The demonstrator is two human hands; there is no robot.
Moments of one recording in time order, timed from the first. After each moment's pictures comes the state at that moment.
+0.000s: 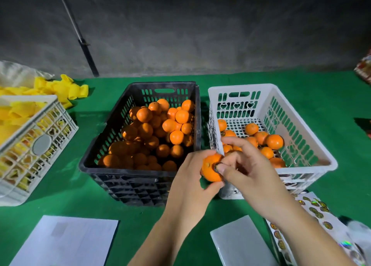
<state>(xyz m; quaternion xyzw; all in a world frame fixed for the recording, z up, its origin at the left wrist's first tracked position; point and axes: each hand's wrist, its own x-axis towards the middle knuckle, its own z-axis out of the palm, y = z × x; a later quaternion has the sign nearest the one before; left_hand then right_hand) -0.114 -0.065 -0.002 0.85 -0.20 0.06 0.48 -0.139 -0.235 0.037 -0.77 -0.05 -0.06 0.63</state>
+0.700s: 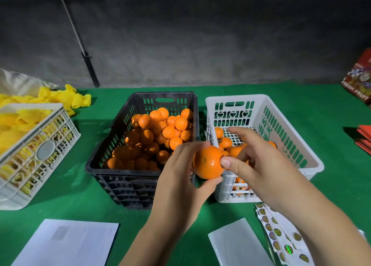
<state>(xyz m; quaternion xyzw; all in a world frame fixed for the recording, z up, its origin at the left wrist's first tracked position) -0.151 -0.044 0.059 0.84 -0.23 0.18 0.46 -0.170 -0.246 0.100 -0.93 -0.04 -0.08 0.37</state>
